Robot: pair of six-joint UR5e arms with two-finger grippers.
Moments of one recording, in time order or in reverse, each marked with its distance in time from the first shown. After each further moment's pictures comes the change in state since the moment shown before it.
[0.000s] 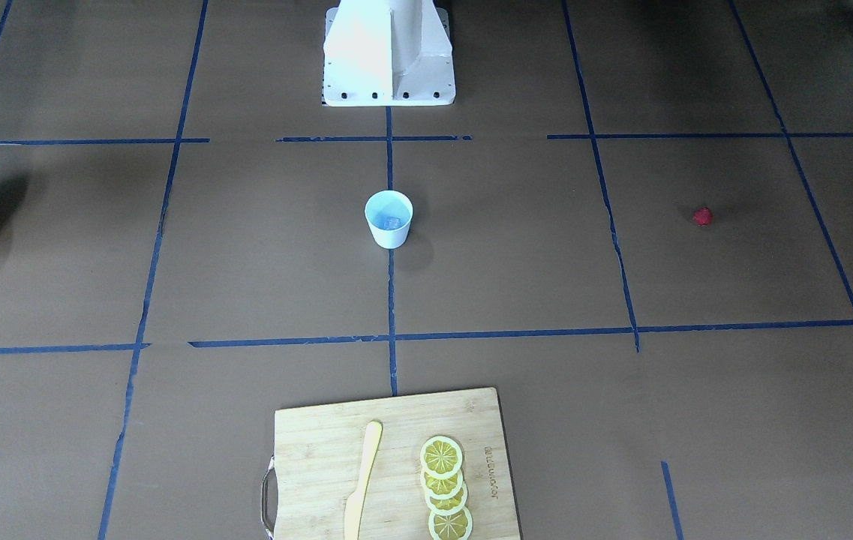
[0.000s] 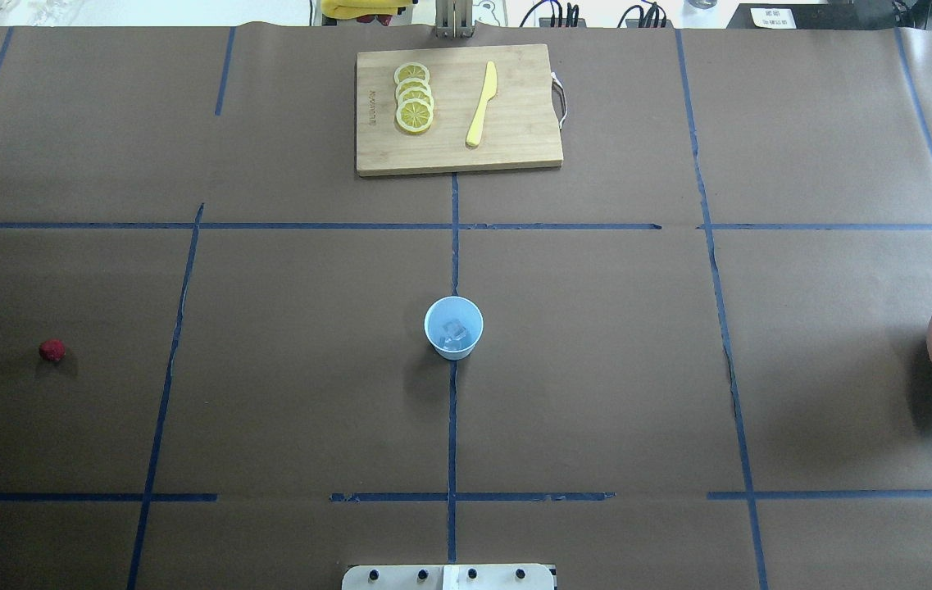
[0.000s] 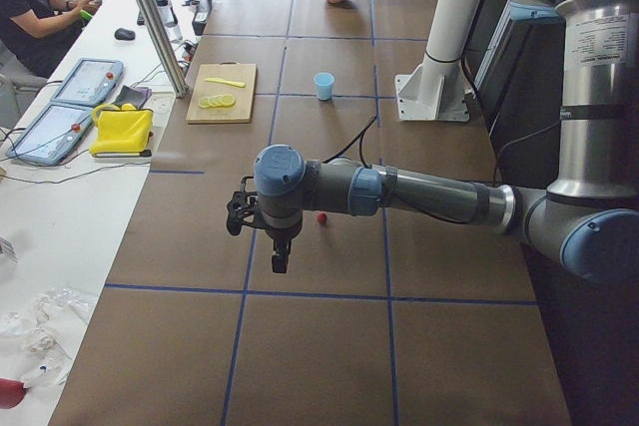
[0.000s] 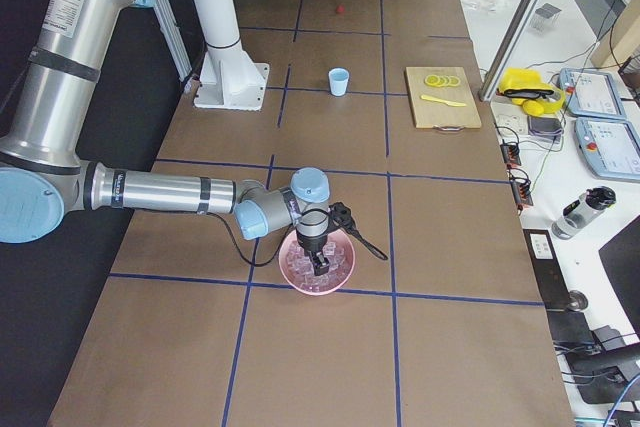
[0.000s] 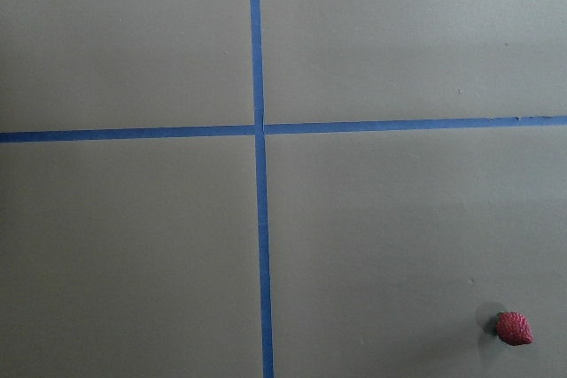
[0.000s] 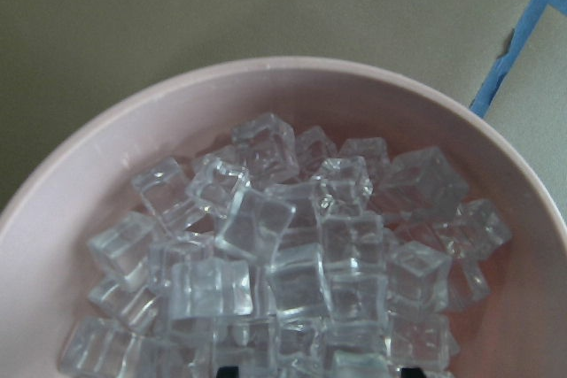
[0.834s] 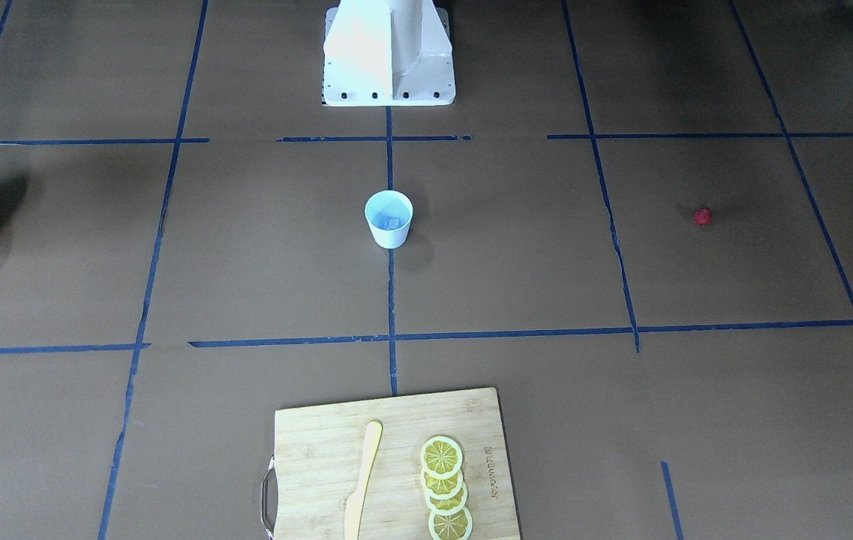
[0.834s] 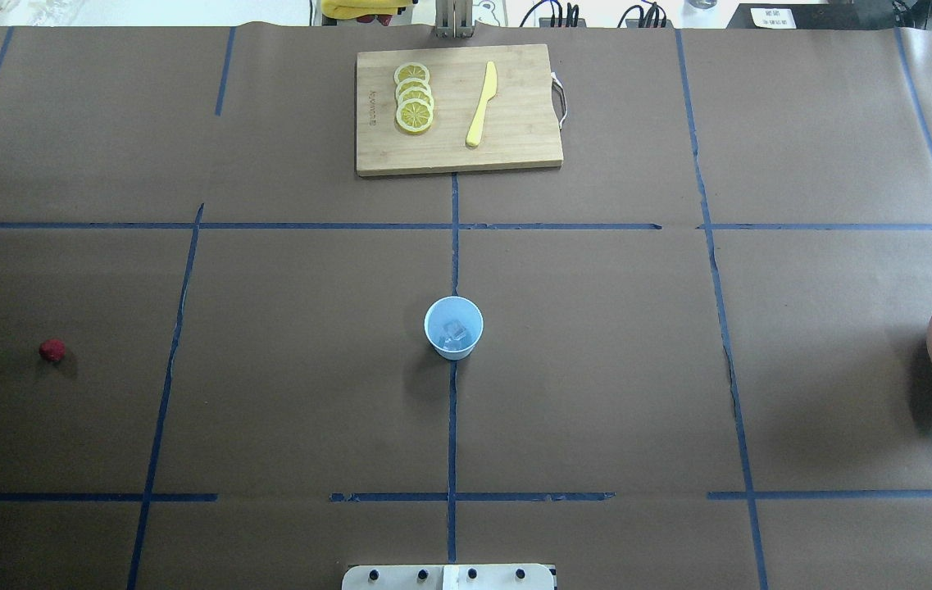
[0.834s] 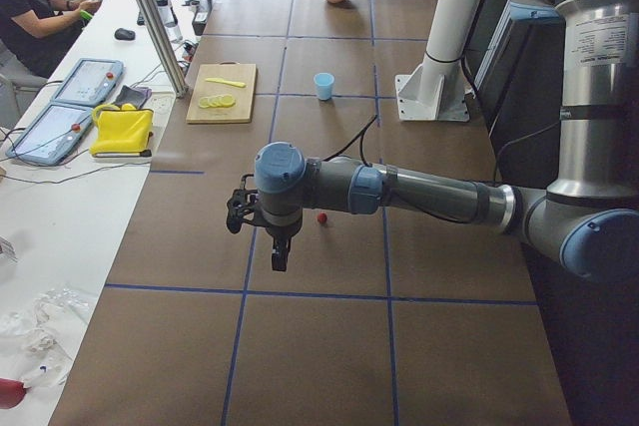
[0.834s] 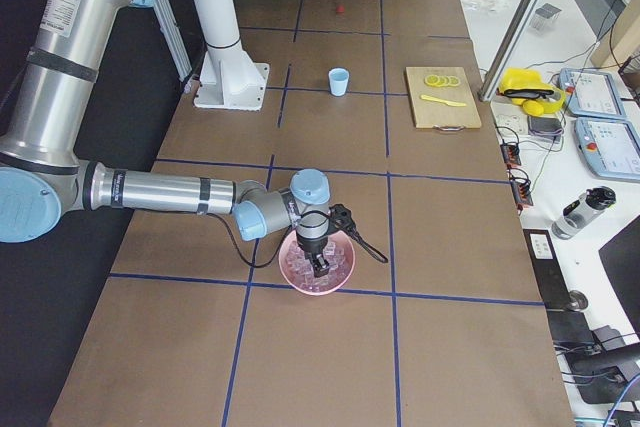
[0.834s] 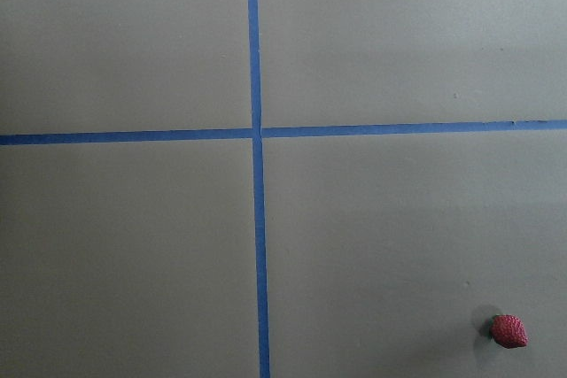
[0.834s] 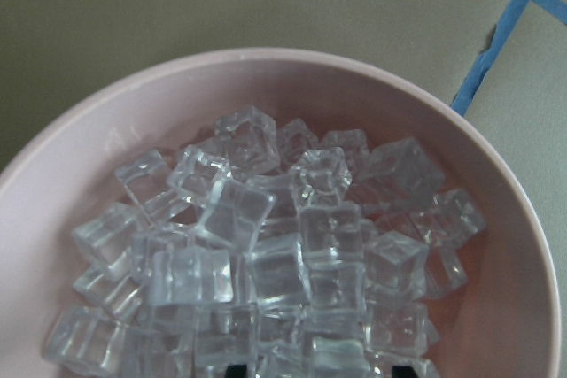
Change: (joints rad) left arm 0.001 0.000 -0.006 0.000 0.000 -0.003; right arm 0.022 -0.001 -0.001 -0.018 0.002 -0.028
